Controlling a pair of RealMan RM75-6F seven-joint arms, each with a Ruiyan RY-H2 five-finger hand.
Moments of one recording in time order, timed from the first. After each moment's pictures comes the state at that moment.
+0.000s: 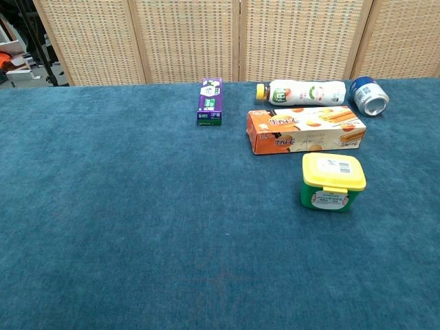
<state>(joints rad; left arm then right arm) -0.02 -1.06 -0.03 -1.60 1.54 1.59 -0.13 0.15 -1.23 -0.01 -1.61 -1.51 1.53 -0.32</state>
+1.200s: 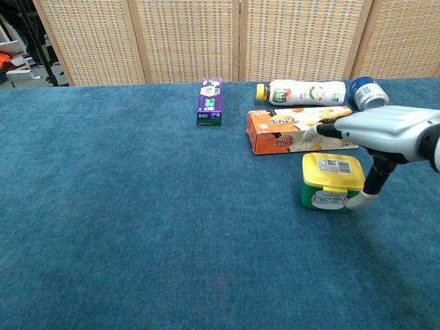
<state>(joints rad) -0.05 -1.05 -0.04 -1.58 1.51 1.51 -0.18 0.67 -1.42 0.19 -1.85 -0.81 1.04 -0.89</state>
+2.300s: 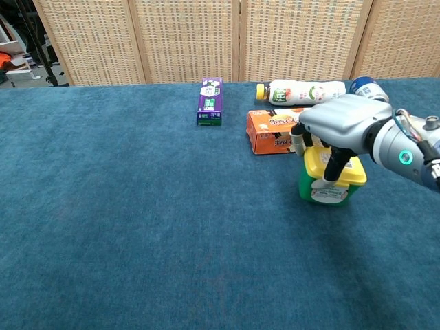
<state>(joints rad) -0.05 -1.04 -0.04 -1.58 1.50 1.50 -0.21 0.82 -1.59 0.14 -1.71 -0.78 1.21 -0.99</state>
